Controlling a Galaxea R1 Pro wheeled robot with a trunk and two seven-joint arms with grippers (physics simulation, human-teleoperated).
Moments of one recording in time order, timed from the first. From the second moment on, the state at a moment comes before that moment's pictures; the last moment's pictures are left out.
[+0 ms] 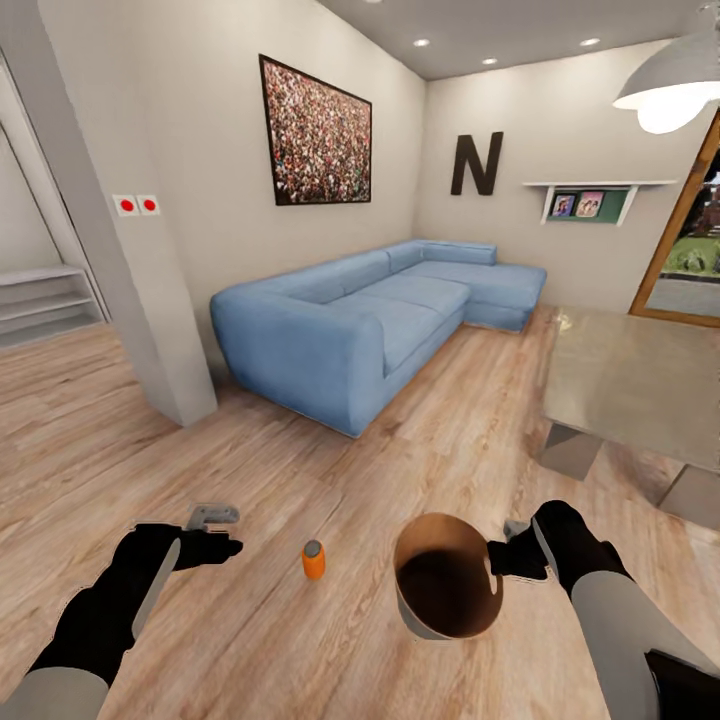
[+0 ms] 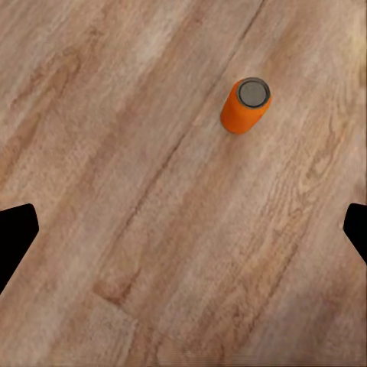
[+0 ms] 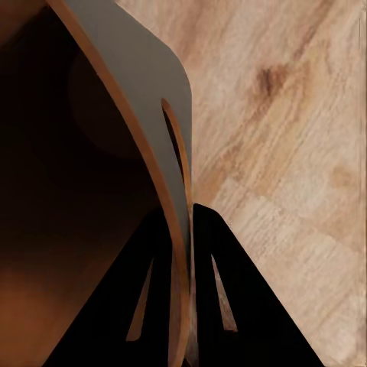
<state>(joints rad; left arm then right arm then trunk) -0.50 0.16 0.00 -1.12 0.04 0.90 -0.17 -0.80 -0.09 -0.34 -0.53 0.44 0.99 0.50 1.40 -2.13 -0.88</state>
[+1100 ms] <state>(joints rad) -0.40 0.13 0.00 -0.91 0.06 0.54 -0.23 -0.80 -0.03 0.01 -0.63 0.73 1.01 0.60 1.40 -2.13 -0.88</state>
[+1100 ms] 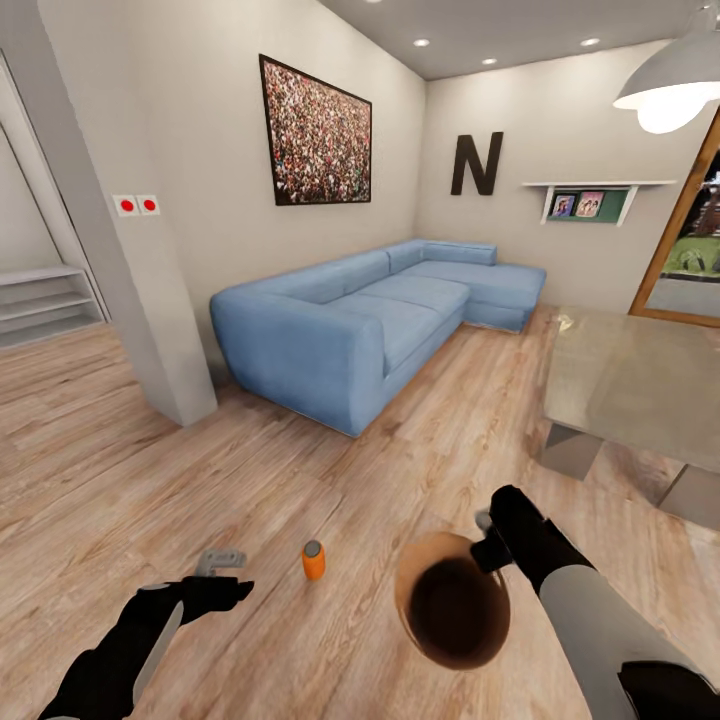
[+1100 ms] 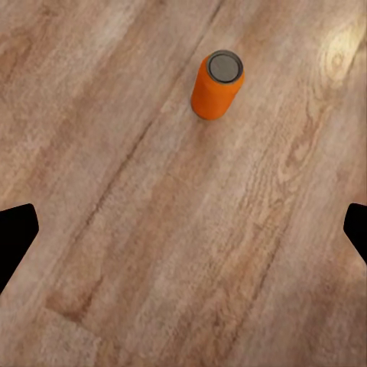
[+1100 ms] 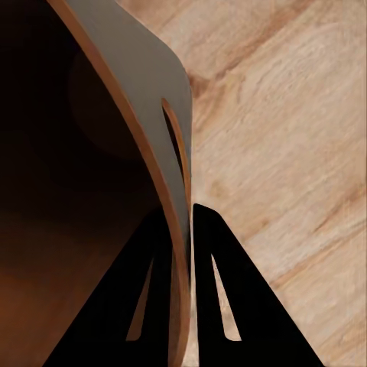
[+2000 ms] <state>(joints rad) -0.40 0.13 0.00 -0.91 0.06 0.54 -0.23 -0.80 -0.03 0.01 -0.63 0.42 1.02 0.60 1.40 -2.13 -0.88</state>
